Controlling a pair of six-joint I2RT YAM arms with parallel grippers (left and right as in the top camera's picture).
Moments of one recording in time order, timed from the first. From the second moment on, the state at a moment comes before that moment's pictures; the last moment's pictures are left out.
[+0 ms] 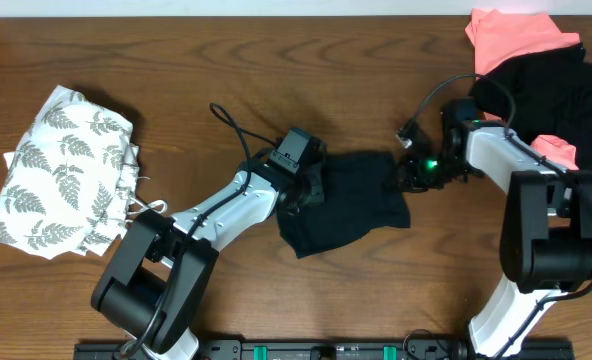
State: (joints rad) left arm -0.58 1.79 1.02 -0.38 0.20 -0.72; right arm 0.02 1.97 1.16 -0.76 -0.68 -0.12
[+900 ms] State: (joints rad) left arm -0.58 1.79 1.02 -0.39 0.20 -0.70; right arm 0.03 1.58 1.15 -0.88 -0.24 0.02
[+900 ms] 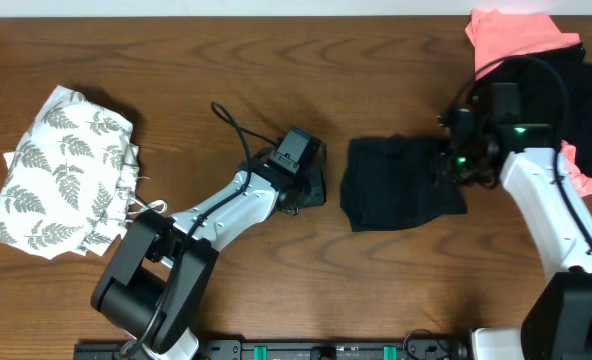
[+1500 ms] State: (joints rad) left arm -0.58 1.78 1.02 -0.42 0.17 -0.70; right arm 0.29 1.62 1.15 -0.76 -0.12 0.19
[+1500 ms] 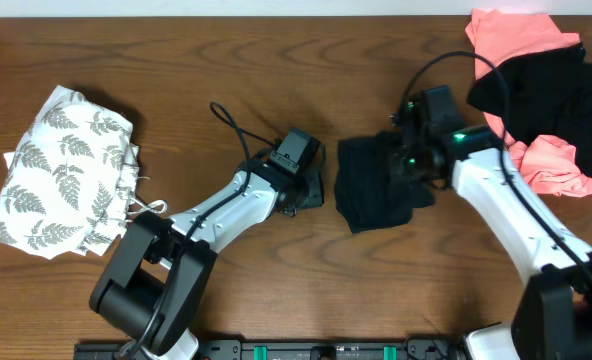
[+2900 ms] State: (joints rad) left arm -0.47 1.64 1.02 -0.35 0.22 -0.46; right arm 0.32 1.61 1.16 -0.75 -0.18 0.22
